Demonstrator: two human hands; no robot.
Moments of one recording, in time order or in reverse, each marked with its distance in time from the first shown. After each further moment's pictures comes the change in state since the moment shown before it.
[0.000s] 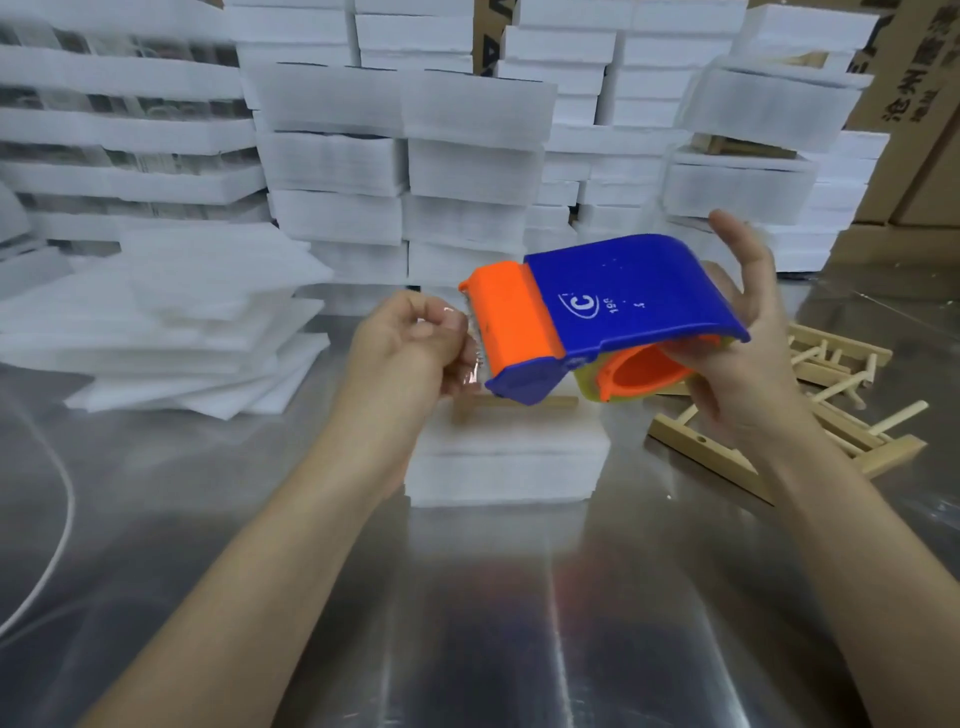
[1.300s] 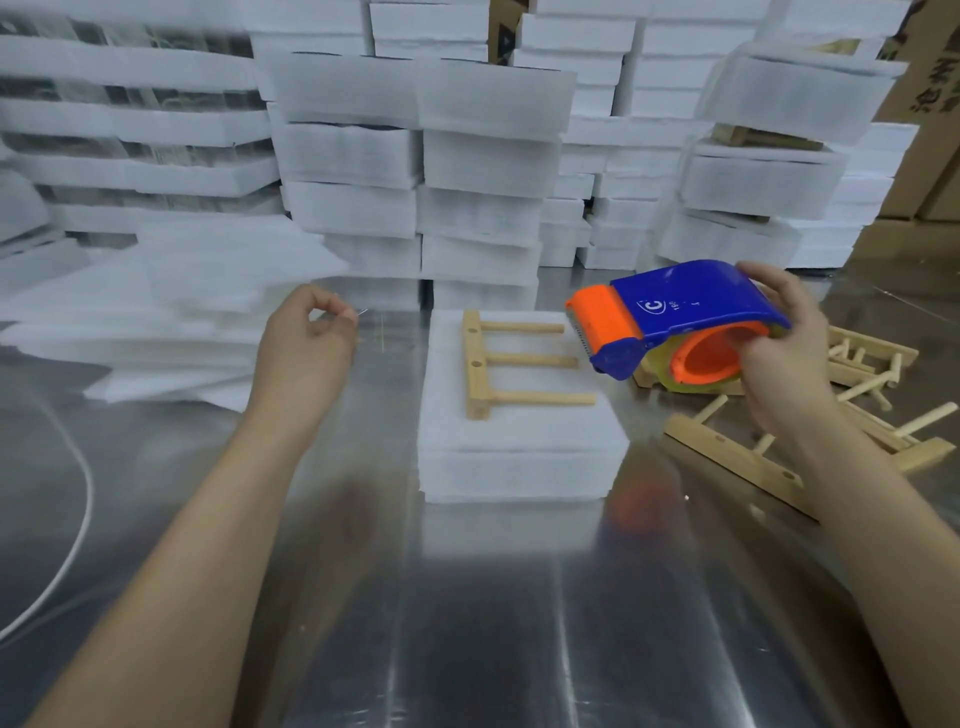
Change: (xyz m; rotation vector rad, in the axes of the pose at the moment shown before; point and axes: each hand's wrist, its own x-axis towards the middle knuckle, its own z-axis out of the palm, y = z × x) left_hand 0.053 -0.036 -0.086 0.477 0.325 0.077; right_hand 0.019 0.049 -0.047 -0.354 0.336 0.133
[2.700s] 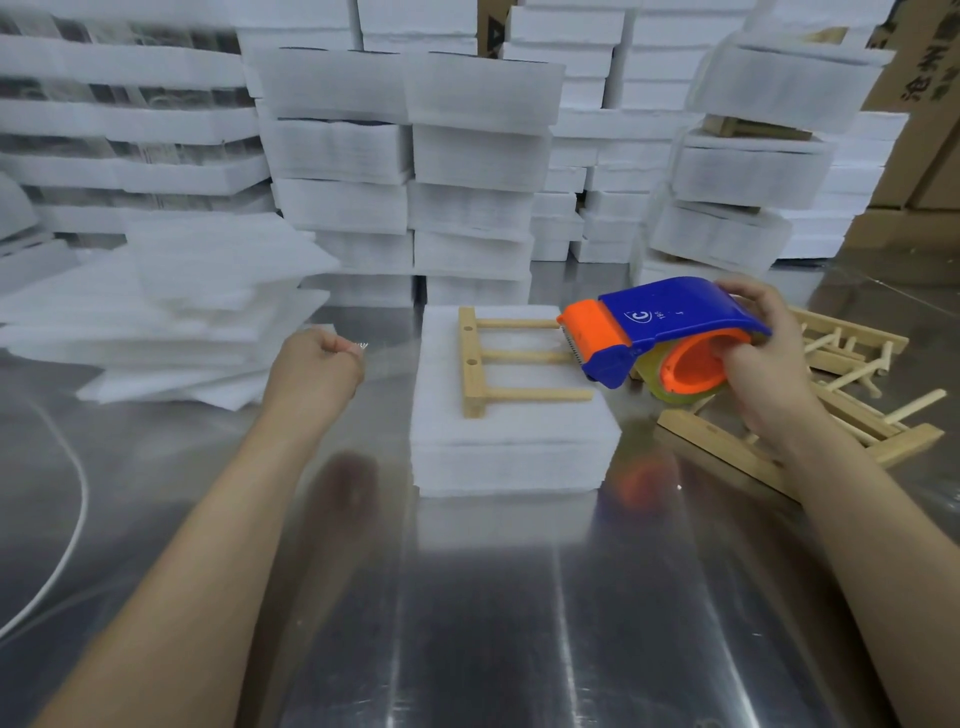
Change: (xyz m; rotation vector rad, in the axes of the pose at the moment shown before) left_hand -0.001 -0.018 0.008 0.136 -0.086 -0.170; right_hand -0.008 0.011 -0.003 -0.009 -0.063 0.088
